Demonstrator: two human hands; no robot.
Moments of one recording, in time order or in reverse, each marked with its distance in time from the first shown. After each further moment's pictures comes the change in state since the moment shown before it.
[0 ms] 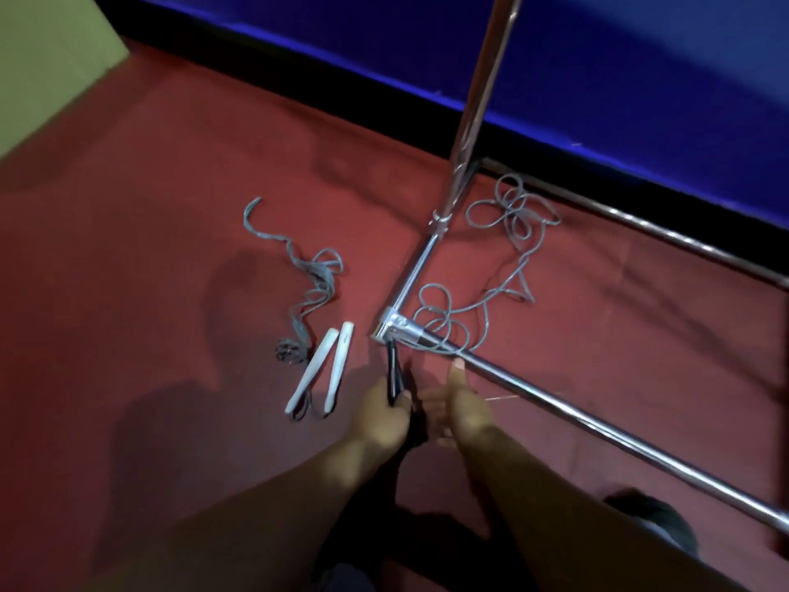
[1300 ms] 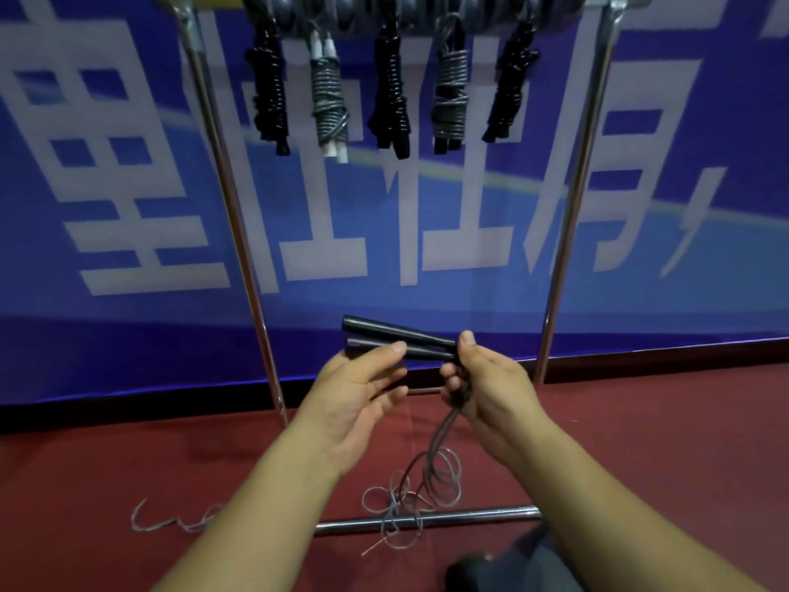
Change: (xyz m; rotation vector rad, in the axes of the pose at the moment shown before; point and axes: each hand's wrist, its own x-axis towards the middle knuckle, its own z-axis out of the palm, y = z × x) left_hand -0.381 0.289 0.013 -0.522 -0.691 0.566; right_hand -0.428 -0.051 -0.204 0.874 0.210 -0.962
